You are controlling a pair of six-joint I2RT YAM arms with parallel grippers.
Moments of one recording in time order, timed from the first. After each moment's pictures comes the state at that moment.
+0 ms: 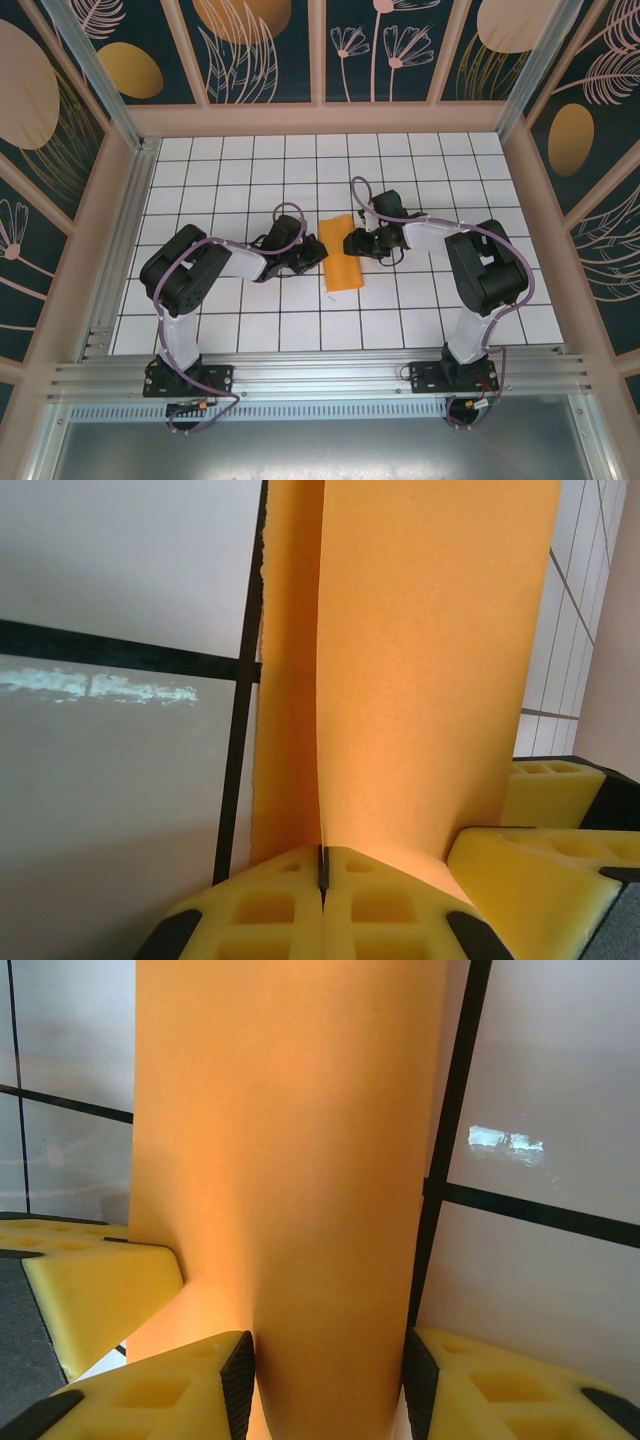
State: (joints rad) left arm -0.65 1.93 0.82 0.41 0.36 -1.16; right arm 0.44 1.79 0.96 -0.27 -0.45 0.39
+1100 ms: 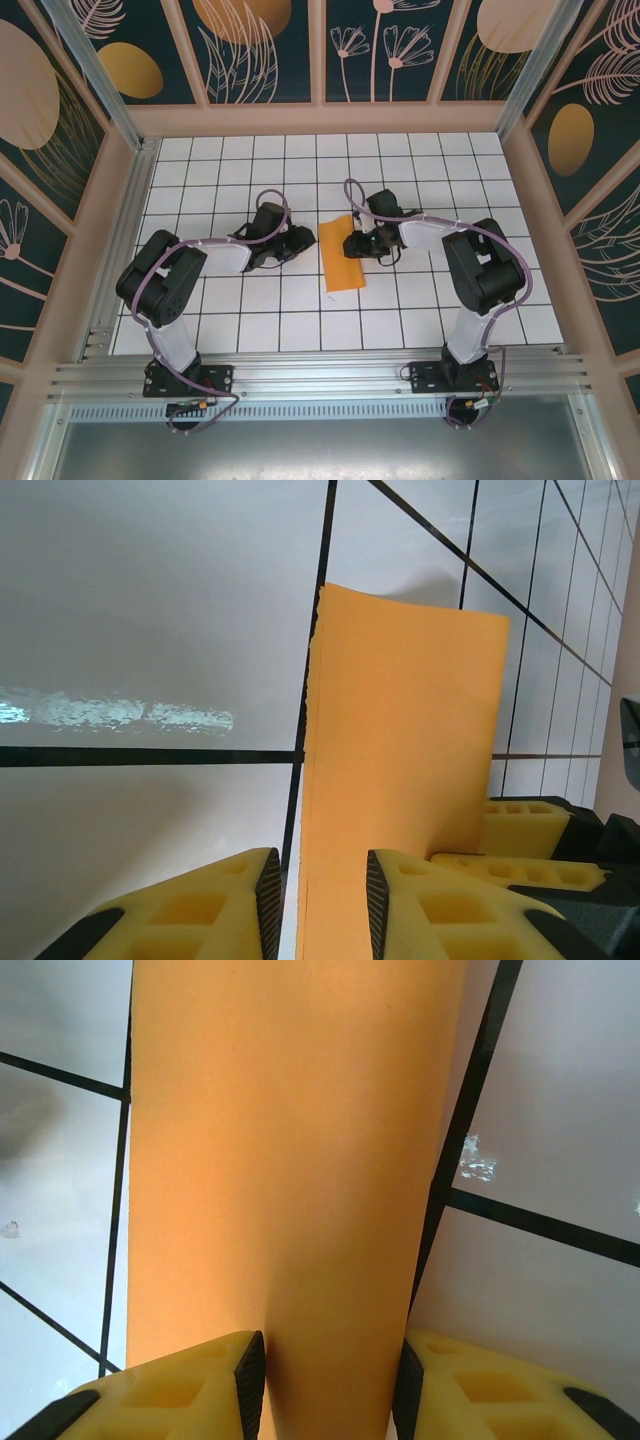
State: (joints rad) left arm -0.56 1.80 0.84 0.21 0.33 -1.03; right arm 0.46 1.81 0.99 -0.33 -0.39 0.29
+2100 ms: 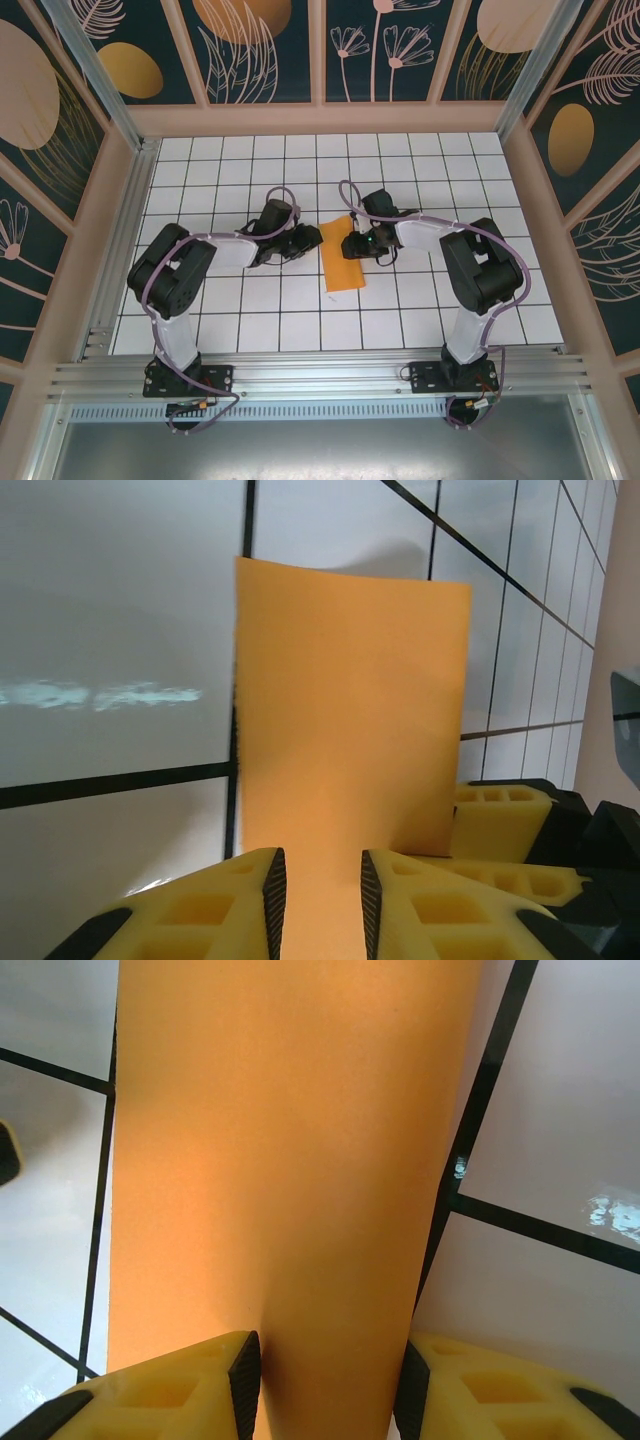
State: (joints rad) left arm -0.58 1.88 0.91 0.23 0.41 -1.02; right arm 0.49 1.82 1.02 -0.36 -0.33 0.27
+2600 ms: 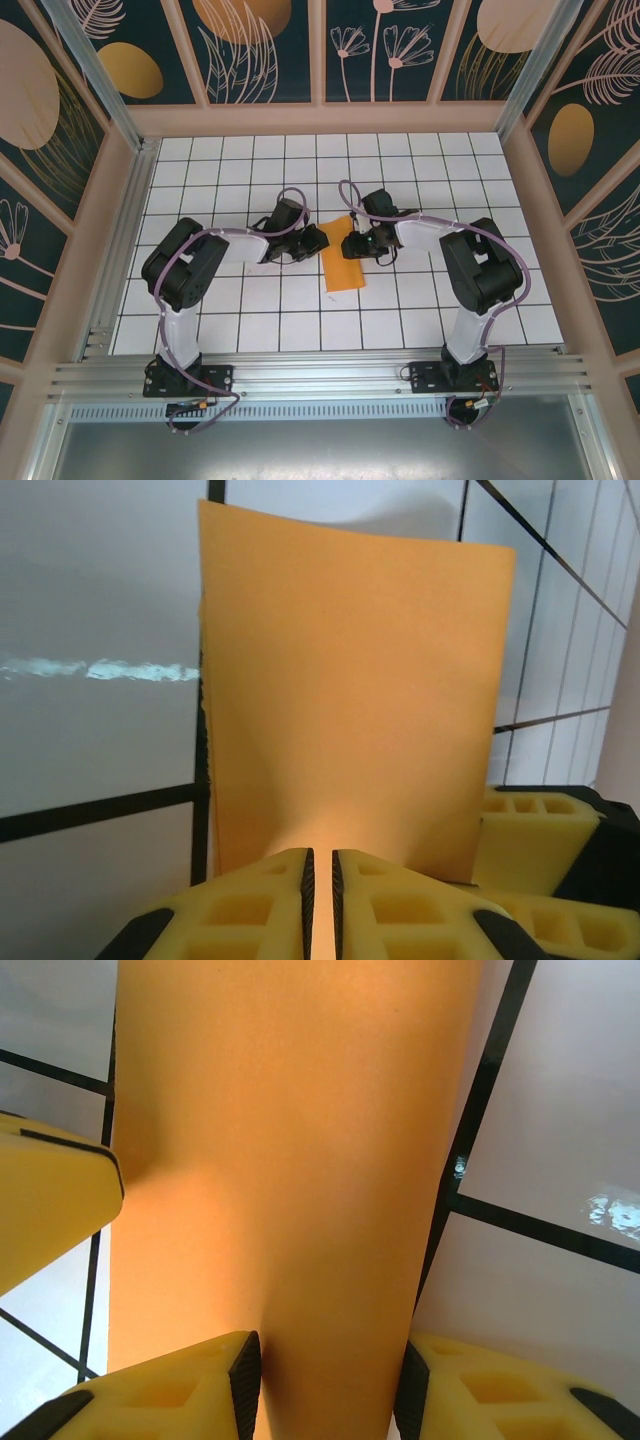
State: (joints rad) left arm -0.60 1.96 1.00 0.16 0.41 -1.02; right arm 0.49 1.82 1.02 -0.36 -0.33 0.28
